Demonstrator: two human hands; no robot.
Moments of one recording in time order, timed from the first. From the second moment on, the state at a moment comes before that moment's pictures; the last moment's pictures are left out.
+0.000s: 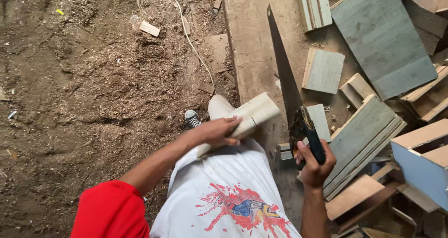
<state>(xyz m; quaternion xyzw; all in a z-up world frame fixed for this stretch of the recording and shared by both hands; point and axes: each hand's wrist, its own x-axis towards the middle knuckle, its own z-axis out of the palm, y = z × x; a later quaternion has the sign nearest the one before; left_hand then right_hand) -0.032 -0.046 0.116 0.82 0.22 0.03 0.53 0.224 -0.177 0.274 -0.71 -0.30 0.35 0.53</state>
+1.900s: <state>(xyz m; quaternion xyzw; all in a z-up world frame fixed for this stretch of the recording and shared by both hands) -0.019 0.006 0.082 0.76 0.55 -0.02 0.35 0.154 -0.109 0.282 -0.79 -0.45 0.33 0.26</state>
